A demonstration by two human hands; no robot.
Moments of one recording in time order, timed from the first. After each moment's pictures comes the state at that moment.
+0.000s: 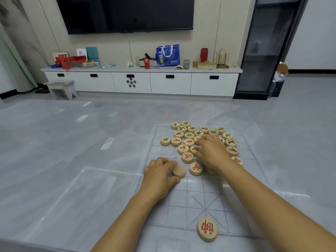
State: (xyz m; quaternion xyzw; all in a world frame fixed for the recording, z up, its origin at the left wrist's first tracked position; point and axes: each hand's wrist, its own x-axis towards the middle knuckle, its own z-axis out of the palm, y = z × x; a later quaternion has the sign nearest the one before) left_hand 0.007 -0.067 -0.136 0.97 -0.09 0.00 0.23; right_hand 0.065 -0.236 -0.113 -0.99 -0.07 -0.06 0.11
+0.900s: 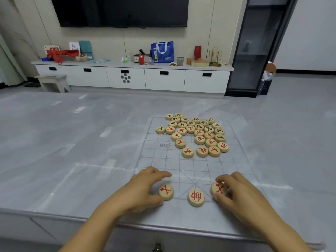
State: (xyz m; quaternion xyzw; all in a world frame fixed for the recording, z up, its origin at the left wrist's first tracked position) left_hand -0.077 -0.029 -0.120 0.94 -0.20 -0.14 0.25; right_hand -0.111 -0.282 -0.122 -0.98 -0.04 -0.01 0.18
